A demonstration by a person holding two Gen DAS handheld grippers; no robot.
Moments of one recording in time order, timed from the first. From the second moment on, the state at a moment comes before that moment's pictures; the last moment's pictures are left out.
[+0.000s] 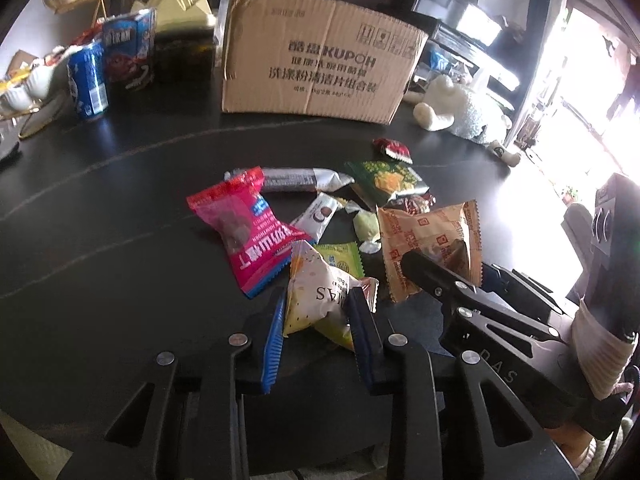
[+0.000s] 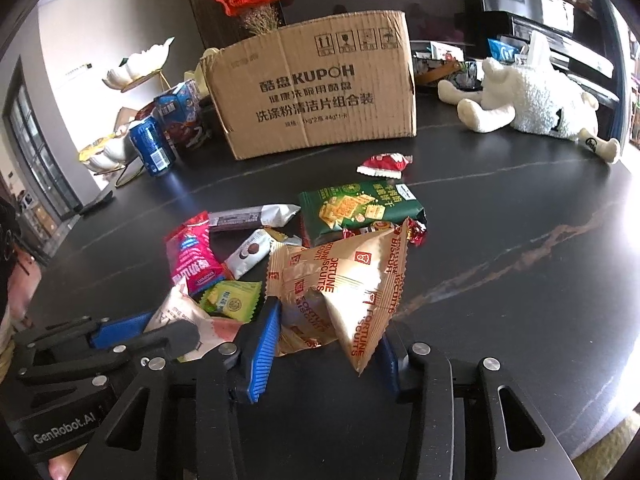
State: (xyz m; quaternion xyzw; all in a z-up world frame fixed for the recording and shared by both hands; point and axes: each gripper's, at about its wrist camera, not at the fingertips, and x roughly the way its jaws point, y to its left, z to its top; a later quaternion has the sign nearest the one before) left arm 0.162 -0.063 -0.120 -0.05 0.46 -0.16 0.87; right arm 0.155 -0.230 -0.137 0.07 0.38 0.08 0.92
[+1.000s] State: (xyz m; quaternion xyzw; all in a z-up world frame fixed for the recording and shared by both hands) left arm 0.167 -0.058 -0.014 -0.02 0.33 -0.18 0.93; right arm 0.143 -0.228 -0.025 0.04 0.29 0.08 0.95
